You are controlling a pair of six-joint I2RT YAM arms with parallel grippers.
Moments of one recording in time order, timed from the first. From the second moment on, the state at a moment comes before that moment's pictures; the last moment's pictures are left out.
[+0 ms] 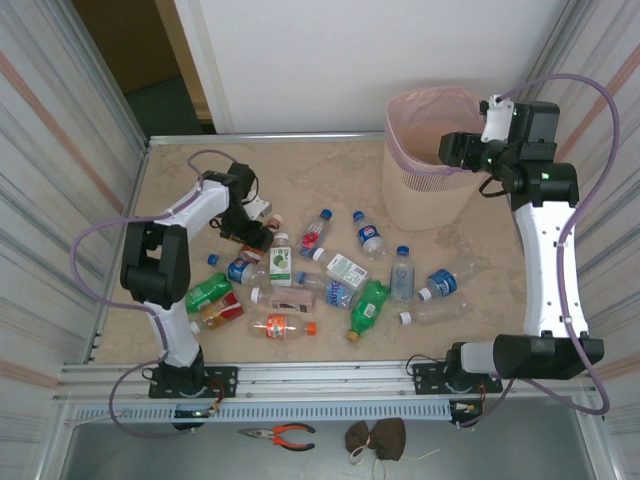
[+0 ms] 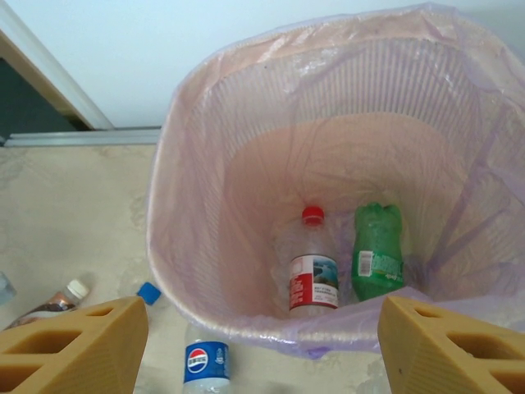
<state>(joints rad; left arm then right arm) -0.27 1.88 1.41 -1.04 0.13 0.19 -0.03 1.33 1.69 -0.90 -0.26 0.08</state>
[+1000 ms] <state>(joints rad) -0.23 2.02 1.47 -1.02 0.19 0.18 0.10 1.28 1.65 -0.91 -0.20 0.08</state>
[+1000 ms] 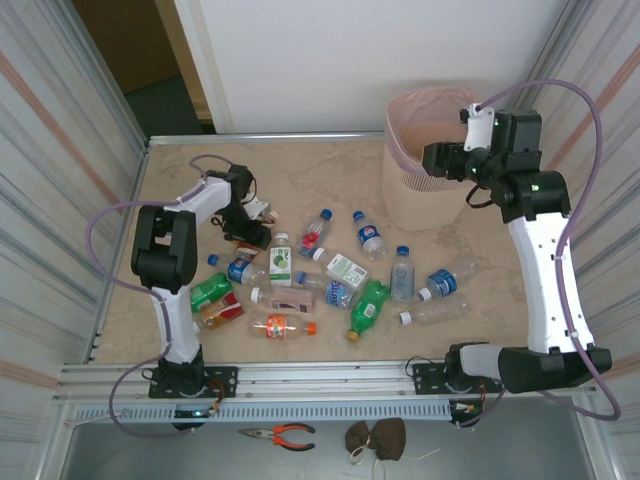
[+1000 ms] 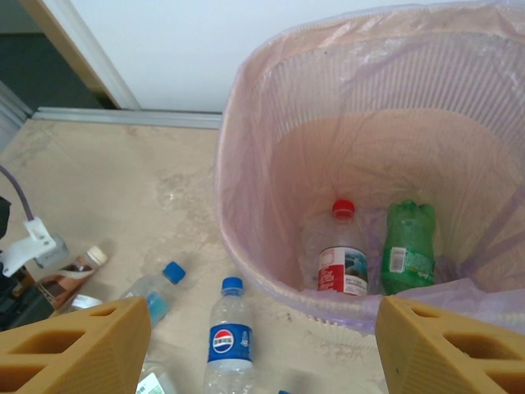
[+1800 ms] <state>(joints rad) -0.22 1.61 1.45 -0.80 0.56 0.13 0.36 1.21 1.43 -0.59 -0.32 0.29</state>
